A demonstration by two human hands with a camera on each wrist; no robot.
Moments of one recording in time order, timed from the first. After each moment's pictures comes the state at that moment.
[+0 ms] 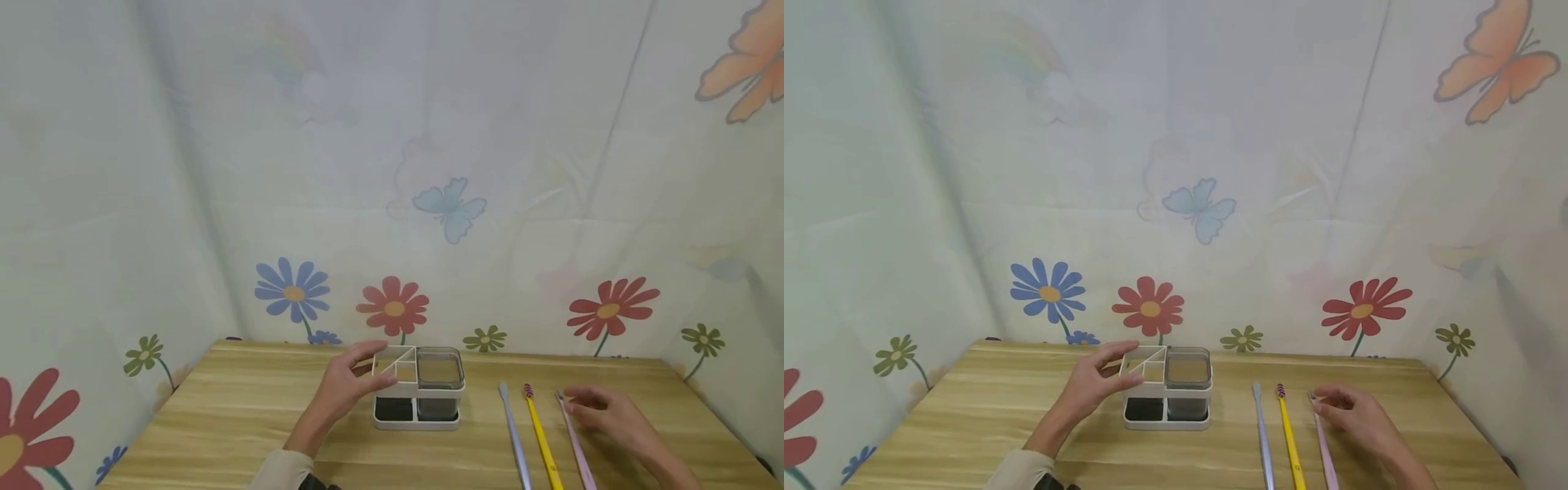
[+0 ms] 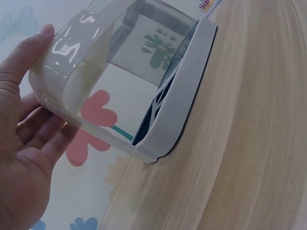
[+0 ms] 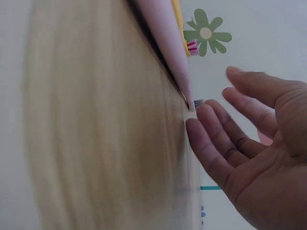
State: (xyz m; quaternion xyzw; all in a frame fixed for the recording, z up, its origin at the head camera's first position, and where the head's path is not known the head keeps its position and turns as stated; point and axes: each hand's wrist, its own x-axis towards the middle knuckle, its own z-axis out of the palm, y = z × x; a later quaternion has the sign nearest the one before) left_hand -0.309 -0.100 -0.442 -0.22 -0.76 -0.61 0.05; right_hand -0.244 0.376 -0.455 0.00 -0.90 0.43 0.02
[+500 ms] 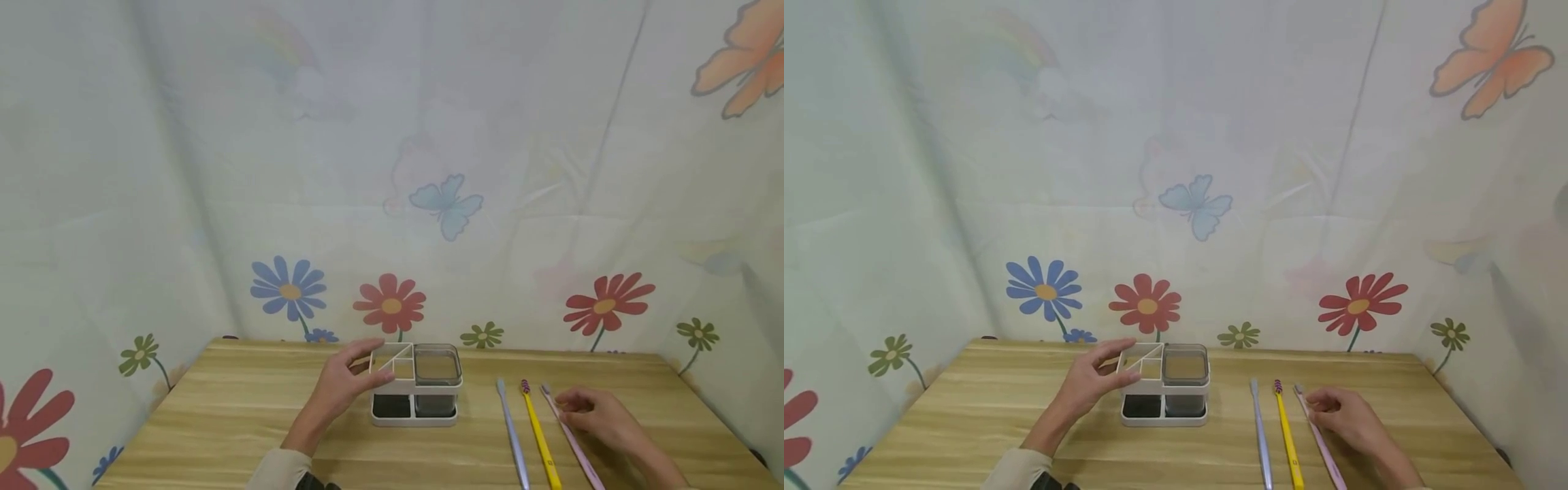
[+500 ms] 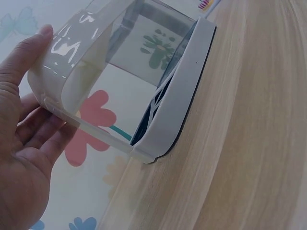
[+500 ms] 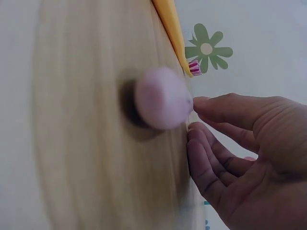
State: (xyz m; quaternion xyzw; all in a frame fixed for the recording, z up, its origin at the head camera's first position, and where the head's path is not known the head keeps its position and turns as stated) left_hand -0.308 -0.099 -0.444 -0.21 -0.75 -0.62 0.05; right_hand -0.246 0.373 -0.465 0.05 -0.91 0.40 0.02
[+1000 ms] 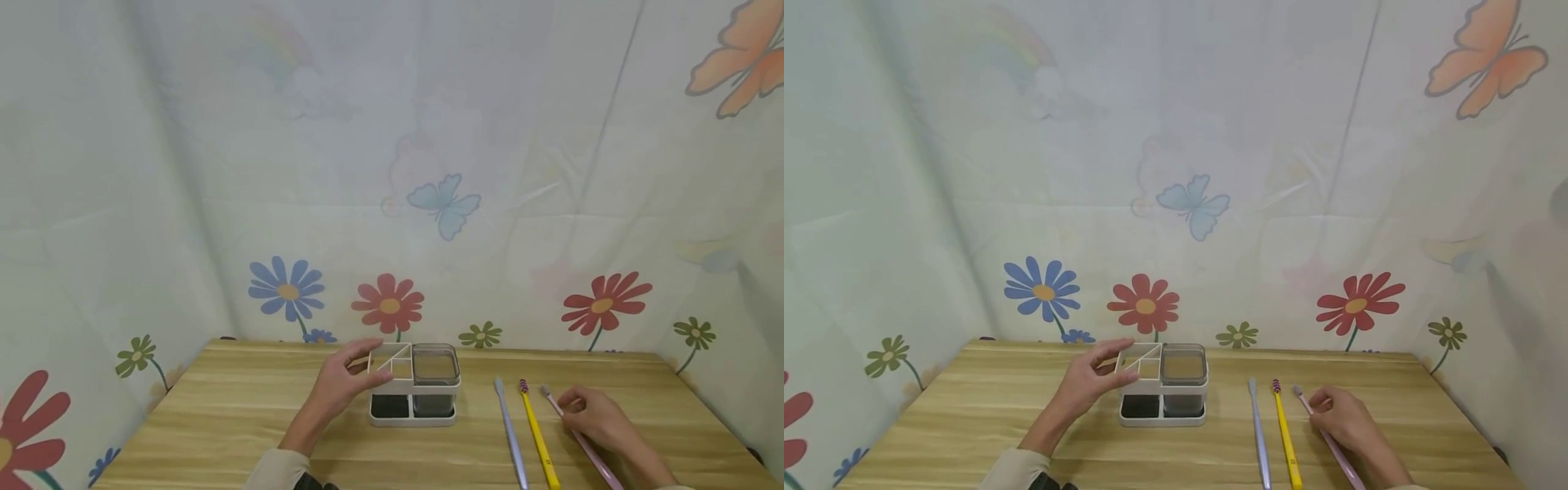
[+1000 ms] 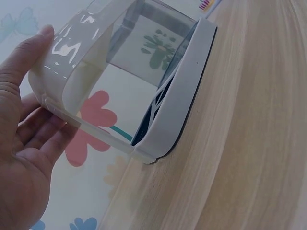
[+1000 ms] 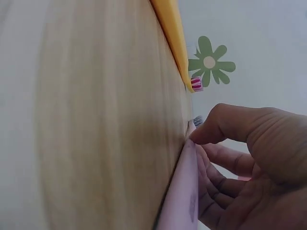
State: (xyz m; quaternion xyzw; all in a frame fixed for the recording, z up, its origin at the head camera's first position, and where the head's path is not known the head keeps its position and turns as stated) left_hand -0.310 -0.099 -0.443 -0.21 -0.75 -0.63 0.05; right_hand -0.246 0.362 -0.465 0.01 -0.94 0.35 0.04
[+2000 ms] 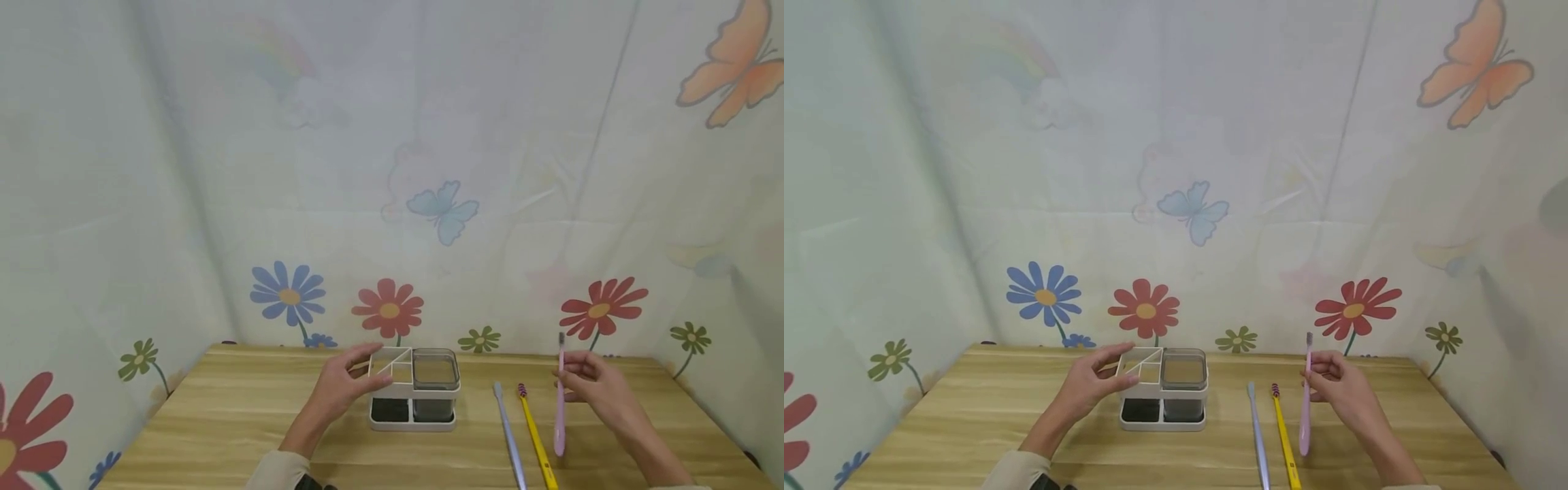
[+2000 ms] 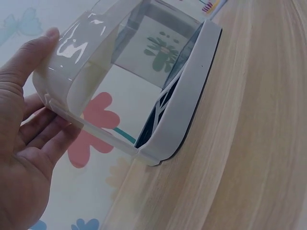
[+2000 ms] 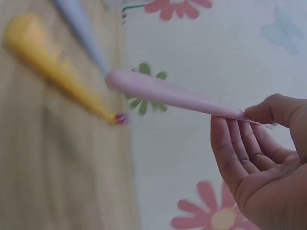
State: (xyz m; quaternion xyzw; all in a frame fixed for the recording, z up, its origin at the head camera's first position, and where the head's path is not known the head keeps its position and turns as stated) left_hand -0.310 -0.100 -0.443 -0.22 -0.76 -0.61 0.05; right_hand -0.232 0.339 -0.405 0.01 -0.82 0.56 0.09
